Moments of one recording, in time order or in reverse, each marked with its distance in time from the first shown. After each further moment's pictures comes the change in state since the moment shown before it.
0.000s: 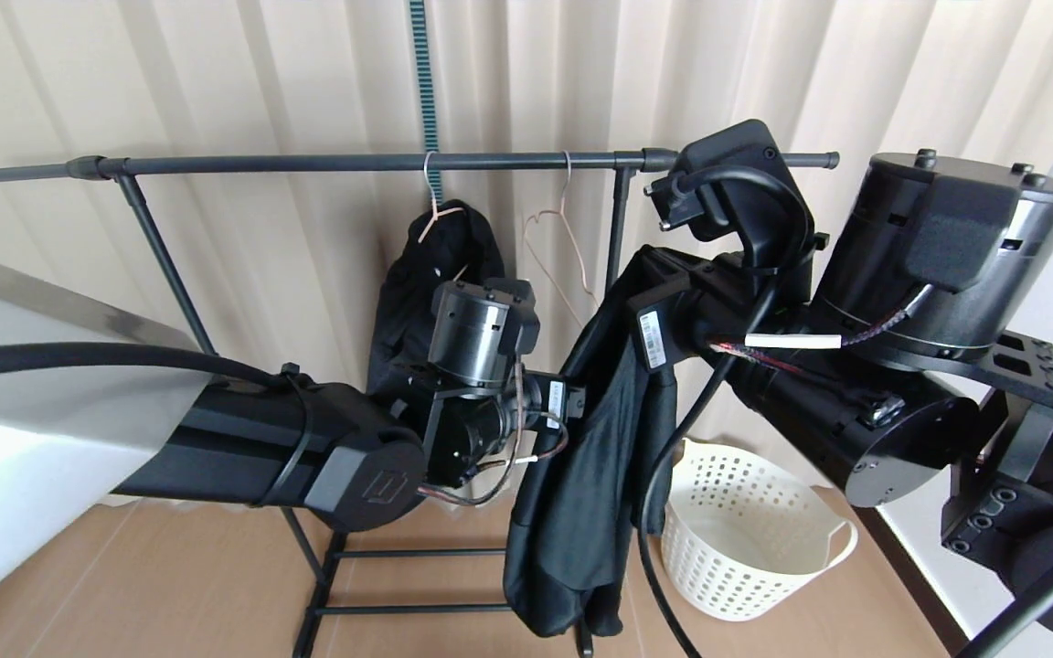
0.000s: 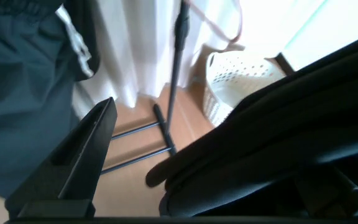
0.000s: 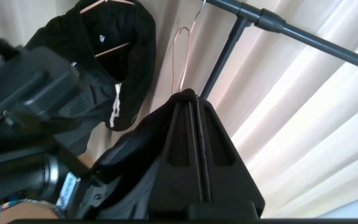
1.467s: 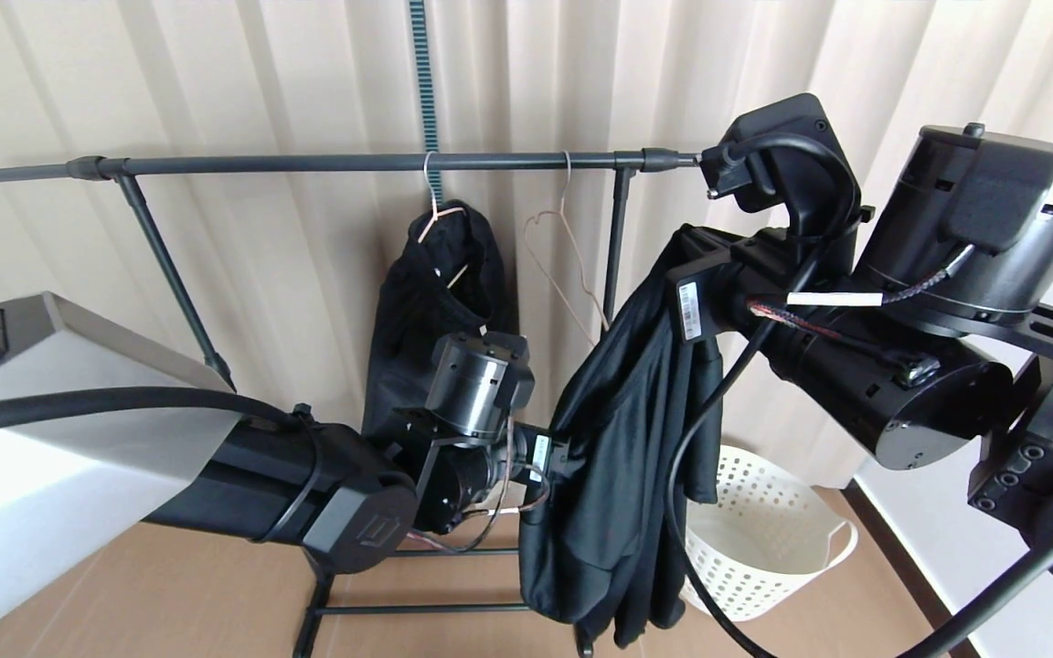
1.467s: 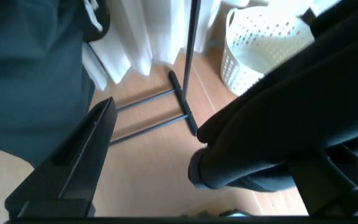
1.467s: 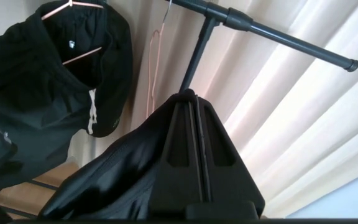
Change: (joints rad) left arm -0.004 0.017 0.120 -0.005 -0.001 0.021; right arm -0.063 -0.027 0.000 0.000 0.003 0.000
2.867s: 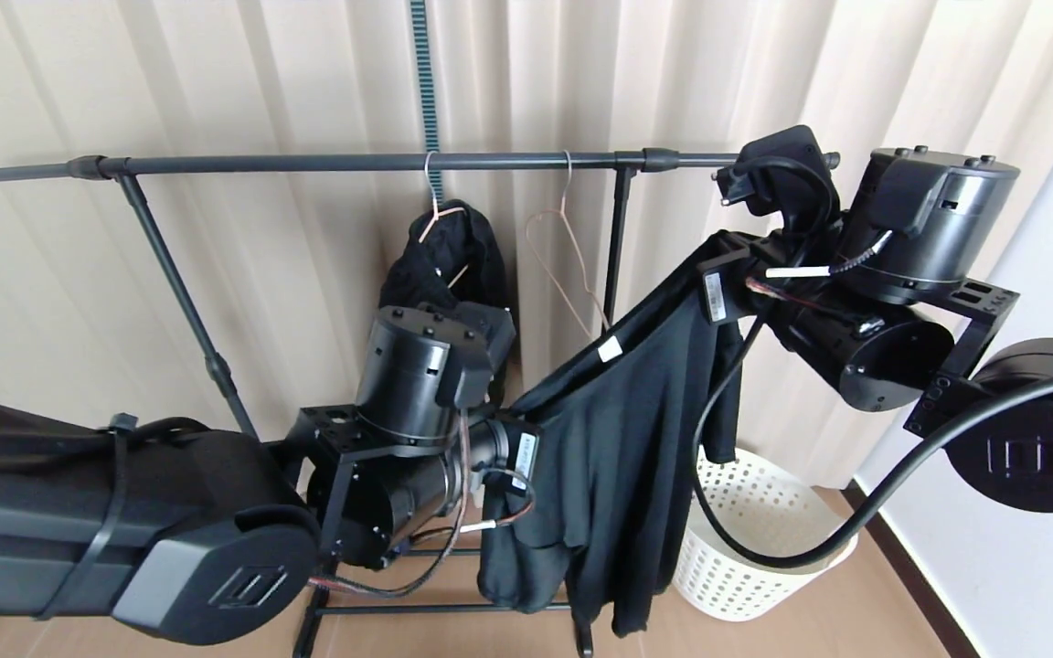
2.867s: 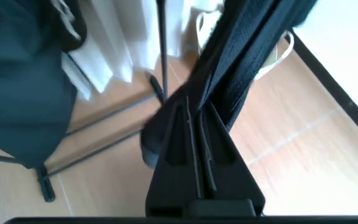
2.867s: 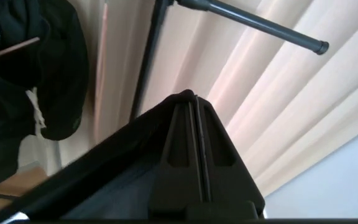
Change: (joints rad) left arm -0.059 -0.233 0.126 0.009 0.005 0.045; right arm -0.192 0.077 -0.037 0.010 0.045 -0.015
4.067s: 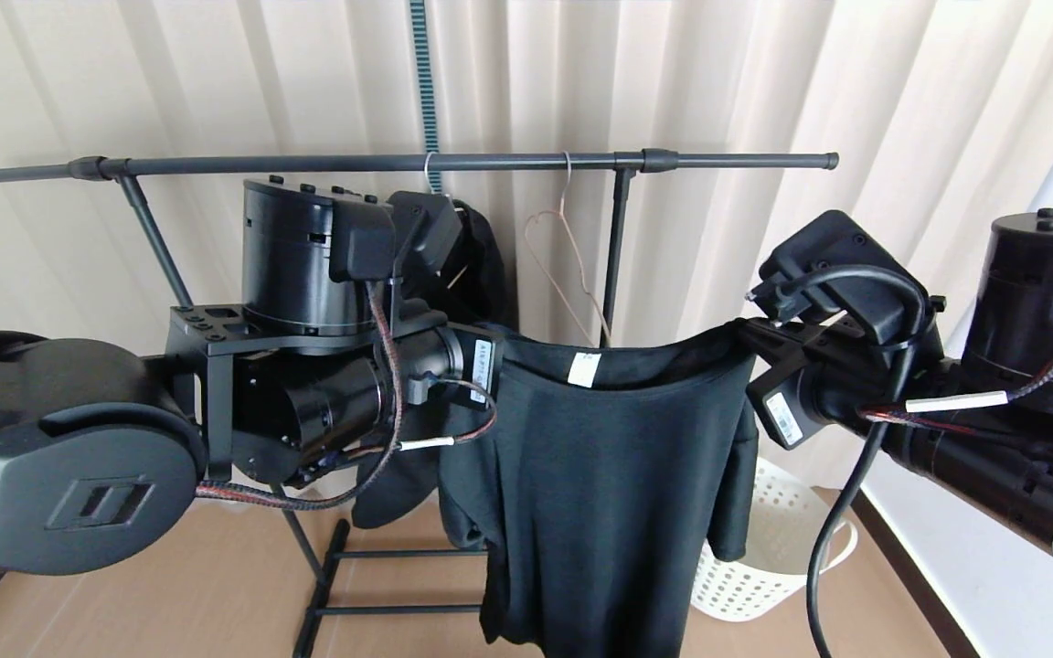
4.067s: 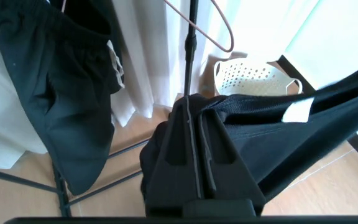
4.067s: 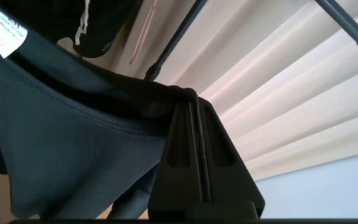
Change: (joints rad) left arm 0.058 -0.129 -0.115 0.111 -0.020 0.051; right arm 0.129 -0.261 0.227 0.259 0.061 -0.099
